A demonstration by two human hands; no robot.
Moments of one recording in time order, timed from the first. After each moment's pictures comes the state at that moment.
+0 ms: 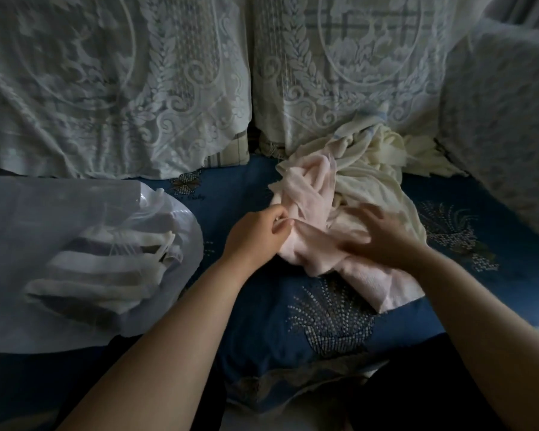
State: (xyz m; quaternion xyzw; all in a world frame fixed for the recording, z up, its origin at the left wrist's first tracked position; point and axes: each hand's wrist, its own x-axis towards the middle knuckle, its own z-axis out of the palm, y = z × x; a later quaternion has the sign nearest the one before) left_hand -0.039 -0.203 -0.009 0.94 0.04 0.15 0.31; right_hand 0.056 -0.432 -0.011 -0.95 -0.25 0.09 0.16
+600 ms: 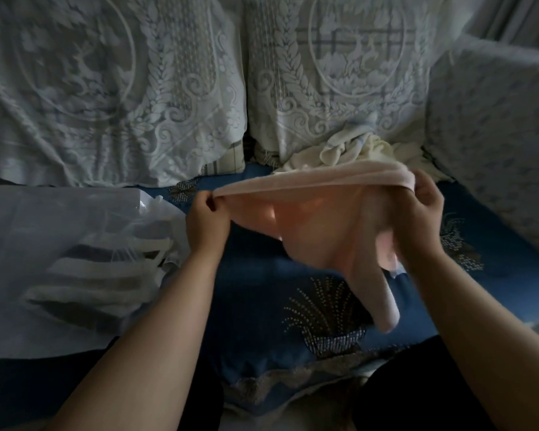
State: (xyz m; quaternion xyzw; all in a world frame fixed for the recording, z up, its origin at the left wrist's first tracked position) left_hand -0.042 -0.166 0.006 0.77 0.31 0.31 0.46; right_hand 0.011 -0.423 0.054 -0.66 -0.10 -0.16 0.72
